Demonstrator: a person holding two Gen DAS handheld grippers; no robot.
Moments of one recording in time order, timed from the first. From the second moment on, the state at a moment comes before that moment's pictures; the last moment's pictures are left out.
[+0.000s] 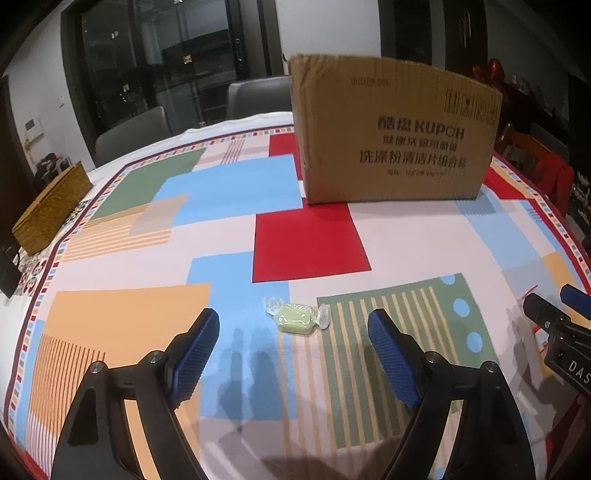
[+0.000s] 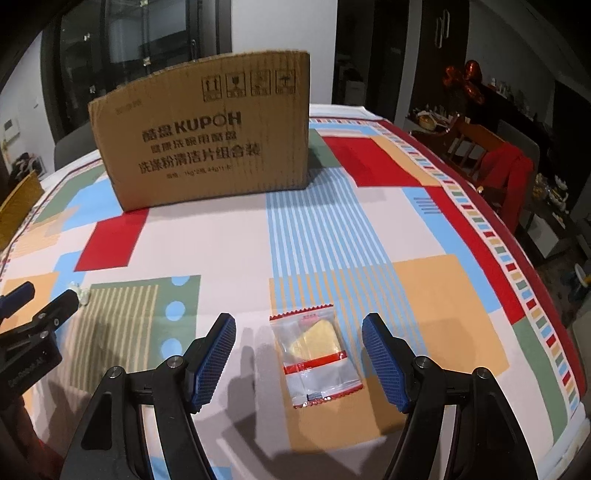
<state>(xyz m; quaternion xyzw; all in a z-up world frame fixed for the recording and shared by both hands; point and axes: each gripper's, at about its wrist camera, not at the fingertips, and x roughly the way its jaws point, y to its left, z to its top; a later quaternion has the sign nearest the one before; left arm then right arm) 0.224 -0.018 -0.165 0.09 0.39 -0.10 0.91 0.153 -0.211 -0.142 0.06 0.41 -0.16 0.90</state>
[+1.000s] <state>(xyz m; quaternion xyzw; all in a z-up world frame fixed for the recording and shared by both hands) 0.239 -0.024 -0.181 0.10 0.43 -0.16 0.88 0.168 -0.203 -0.149 0.10 0.44 -0.14 0.88</state>
